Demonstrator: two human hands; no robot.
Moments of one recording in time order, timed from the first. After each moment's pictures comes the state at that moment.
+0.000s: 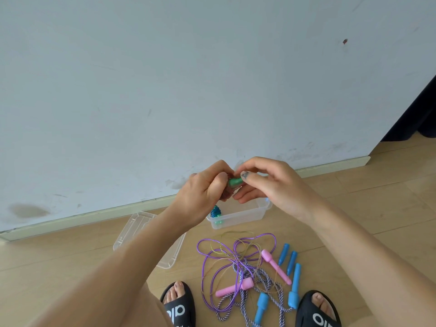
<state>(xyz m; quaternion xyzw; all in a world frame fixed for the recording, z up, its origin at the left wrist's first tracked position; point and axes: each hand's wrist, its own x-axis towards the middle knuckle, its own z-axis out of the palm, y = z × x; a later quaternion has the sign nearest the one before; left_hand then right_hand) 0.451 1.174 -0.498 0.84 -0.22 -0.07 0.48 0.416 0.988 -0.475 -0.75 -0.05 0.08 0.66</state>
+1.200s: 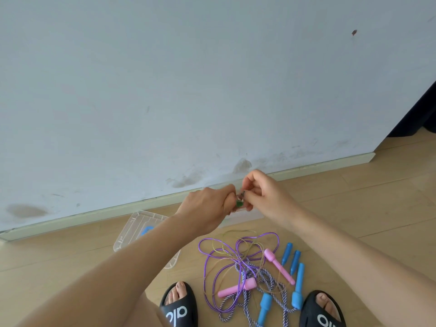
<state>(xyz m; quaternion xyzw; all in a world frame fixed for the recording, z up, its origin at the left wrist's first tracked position) 0.475 1.174 -0.558 0.95 -0.29 -0.06 0.14 0.443 0.993 -0.549 -0.83 -0.01 0.05 0.56</state>
